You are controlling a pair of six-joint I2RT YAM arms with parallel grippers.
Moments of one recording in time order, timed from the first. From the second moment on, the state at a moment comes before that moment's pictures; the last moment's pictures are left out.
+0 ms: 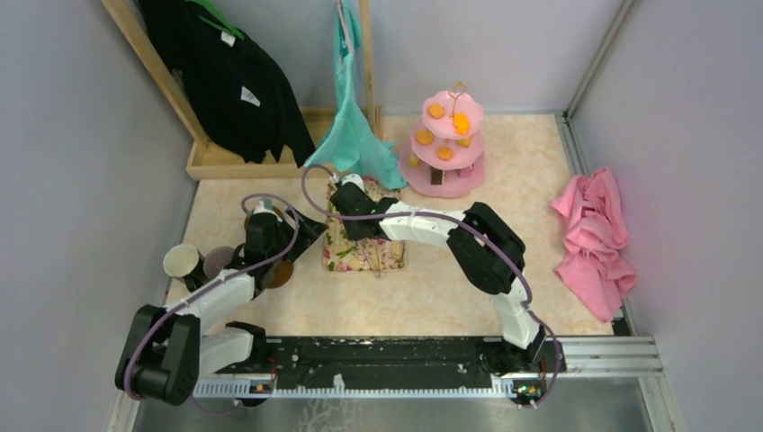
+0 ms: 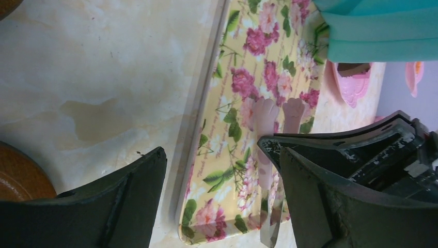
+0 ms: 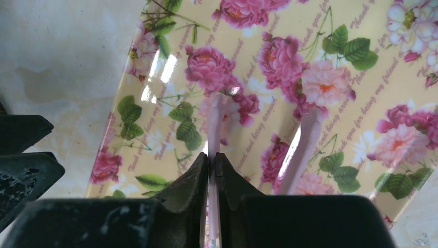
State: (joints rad) left arm -0.26 1.11 0.34 0.25 0.08 -0.93; right arm 0.95 2.04 1.47 -0.33 0.24 0.45
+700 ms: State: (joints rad) left arm -0.26 1.16 0.33 0.27 0.07 -0.93; right arm 0.96 1.95 1.33 -0.29 0.28 0.44
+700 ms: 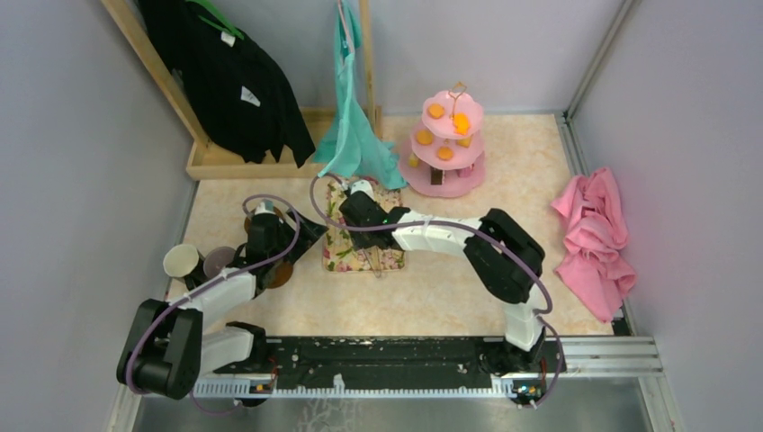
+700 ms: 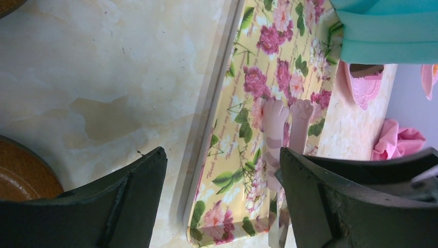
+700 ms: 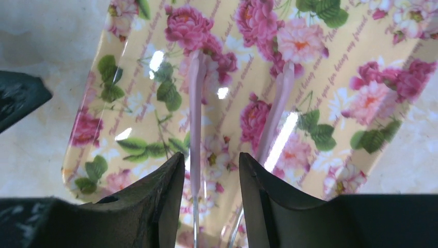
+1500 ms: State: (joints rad) left arm -0.30 1.21 0.36 0.26 0.04 -0.93; right arm 1.02 1.50 0.89 -0.25 0.51 0.59
